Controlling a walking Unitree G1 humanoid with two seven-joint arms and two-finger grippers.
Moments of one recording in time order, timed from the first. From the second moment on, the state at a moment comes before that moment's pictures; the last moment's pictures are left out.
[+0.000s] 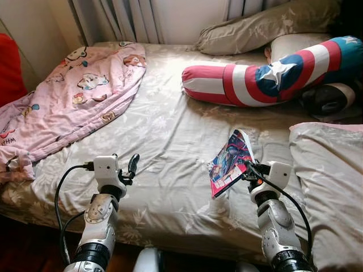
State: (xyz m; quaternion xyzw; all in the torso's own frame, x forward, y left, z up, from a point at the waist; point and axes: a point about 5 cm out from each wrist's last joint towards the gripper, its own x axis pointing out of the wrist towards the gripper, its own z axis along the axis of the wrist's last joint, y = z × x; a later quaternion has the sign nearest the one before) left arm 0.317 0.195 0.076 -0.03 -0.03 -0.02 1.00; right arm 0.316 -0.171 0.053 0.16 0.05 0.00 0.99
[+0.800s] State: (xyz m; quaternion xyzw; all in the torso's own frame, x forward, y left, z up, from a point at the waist) left arm 0.293 0.216 0.075 0.01 -0.01 -0.04 1.00; right arm 0.328 -0.199 0.042 0.39 0.09 -0.07 0.91
